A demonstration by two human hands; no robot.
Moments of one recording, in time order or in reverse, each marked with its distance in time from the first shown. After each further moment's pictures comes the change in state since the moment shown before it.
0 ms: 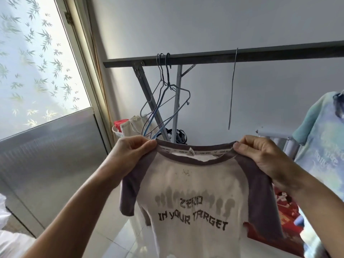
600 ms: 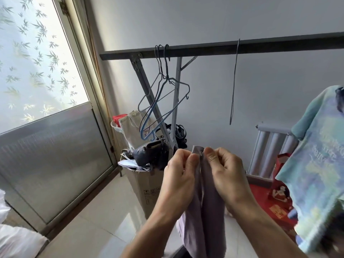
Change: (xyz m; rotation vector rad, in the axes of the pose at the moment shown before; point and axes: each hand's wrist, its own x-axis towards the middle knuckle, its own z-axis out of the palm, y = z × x) left_hand -0.043 -0.006 0.116 -0.062 0.092 0.070; right_hand -0.016 0.031 0.085 -0.227 0.336 -0.111
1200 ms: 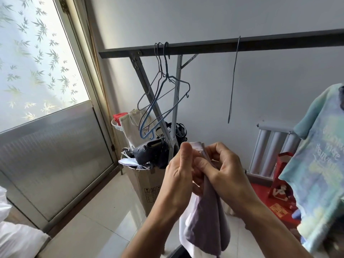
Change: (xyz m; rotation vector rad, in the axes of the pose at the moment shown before) left_hand -0.006 0.012 0.000 -0.276 -0.179 -0.053; right_hand -0.007 -0.014 -0.009 0.129 -0.220 -0.029
